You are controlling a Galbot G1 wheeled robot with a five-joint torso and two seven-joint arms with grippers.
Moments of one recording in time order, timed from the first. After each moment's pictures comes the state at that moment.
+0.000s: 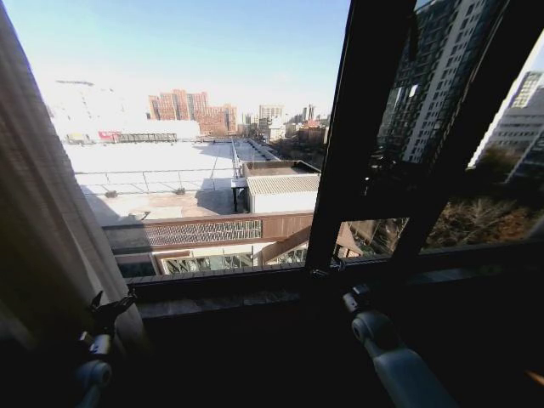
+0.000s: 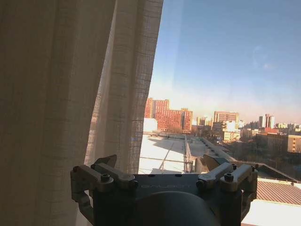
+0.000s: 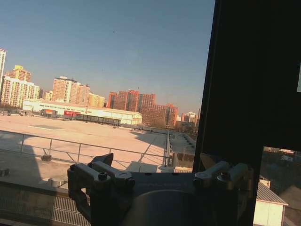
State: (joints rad) left arm 1.32 -1.13 -0.84 -1.58 -0.56 -0.20 0.00; right arm -1.04 1.10 0.38 1.67 0.34 0.03 -0.07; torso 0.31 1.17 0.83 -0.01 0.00
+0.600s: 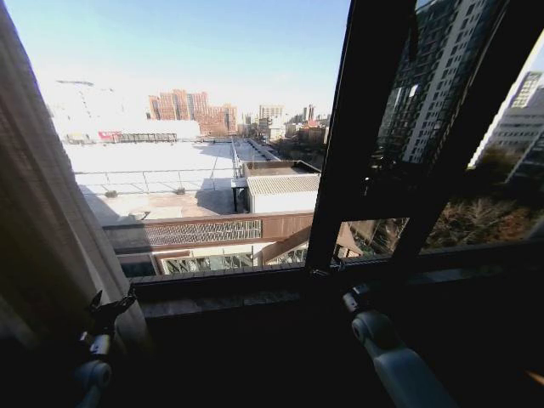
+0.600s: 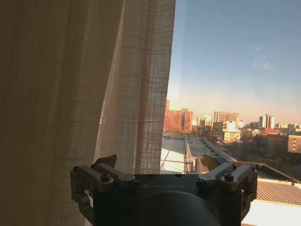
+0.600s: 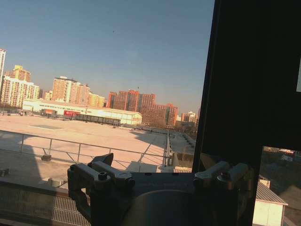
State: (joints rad) left arm 1.32 -1.13 -0.84 -1.58 -0.55 -0.20 0.00; right arm -1.04 1.10 0.38 1.67 0.34 0.03 -0.07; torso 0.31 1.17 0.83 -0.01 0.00
